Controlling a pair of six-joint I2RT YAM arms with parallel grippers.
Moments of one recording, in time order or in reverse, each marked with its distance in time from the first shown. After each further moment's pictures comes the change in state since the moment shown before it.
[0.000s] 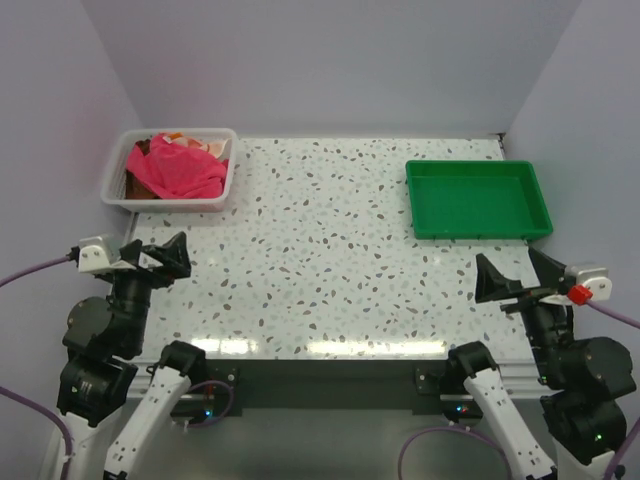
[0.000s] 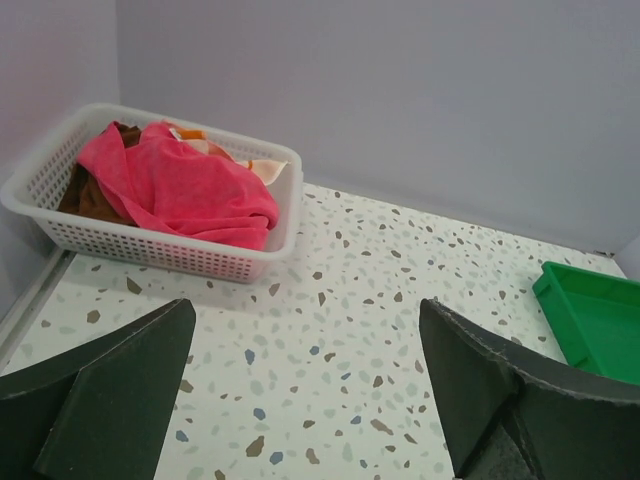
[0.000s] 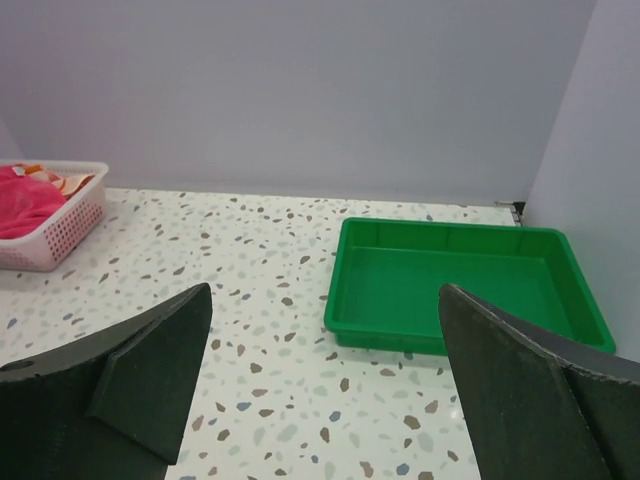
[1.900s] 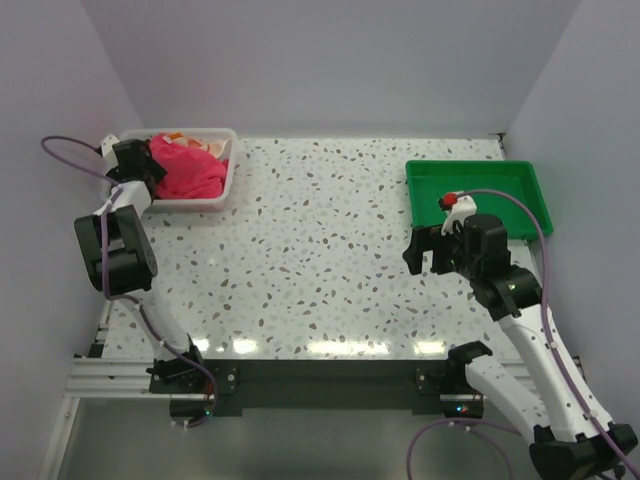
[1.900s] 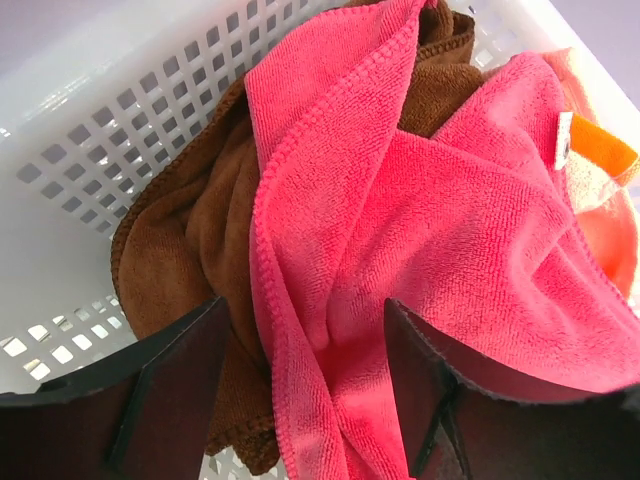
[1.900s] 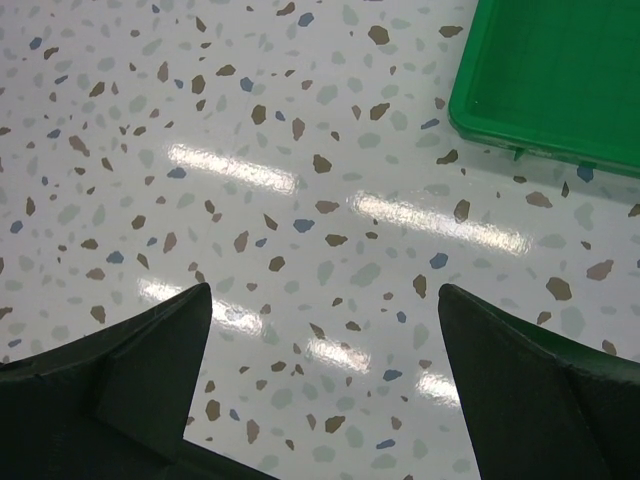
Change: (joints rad) left arm 0.646 1.705 0.471 0.577 0.133 -0.222; right arm 0.000 0.578 -0.173 -0.012 -0.249 0.131
